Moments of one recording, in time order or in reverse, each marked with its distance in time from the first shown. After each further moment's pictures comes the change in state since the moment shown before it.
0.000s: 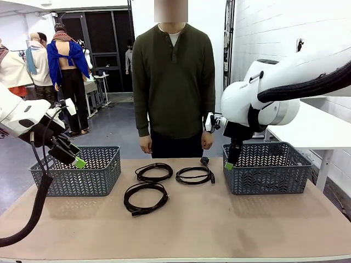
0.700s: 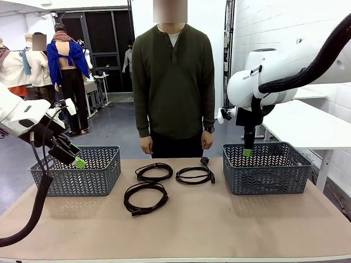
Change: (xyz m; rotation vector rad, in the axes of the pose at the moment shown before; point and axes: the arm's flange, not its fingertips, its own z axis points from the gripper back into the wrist) left arm 0.000 0.000 0.000 0.000 0.000 0.000; right arm -0.015 -0.083 0.006 0.013 0.198 0.026
